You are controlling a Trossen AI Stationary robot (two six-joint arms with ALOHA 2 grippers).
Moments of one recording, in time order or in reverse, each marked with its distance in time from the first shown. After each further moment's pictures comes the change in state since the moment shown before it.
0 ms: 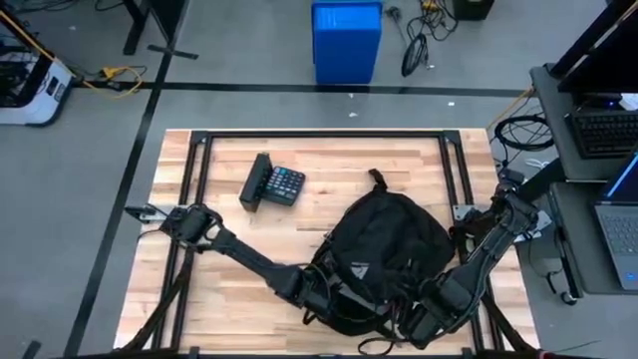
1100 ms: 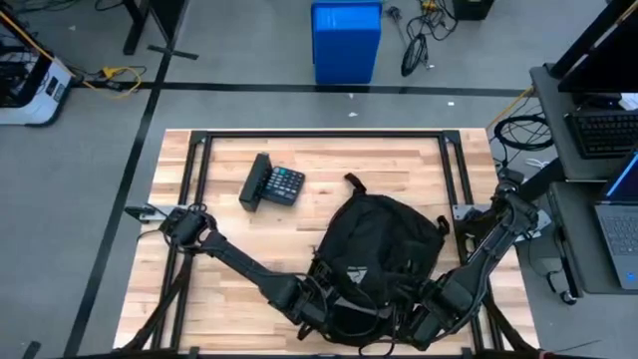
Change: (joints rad) left arm -0.065 -0.034 0.156 -0.168 0.212 -0.258; right arm 0.001 0.000 0.002 0.007 0.001 -0.008
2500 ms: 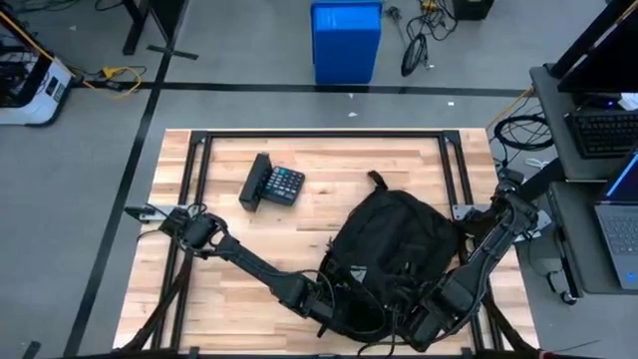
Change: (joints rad) left arm 0.053 0.086 -0.016 0.329 -0.195 0.005; right arm -0.003 0.000 -0.002 0.048 -0.004 -0.041
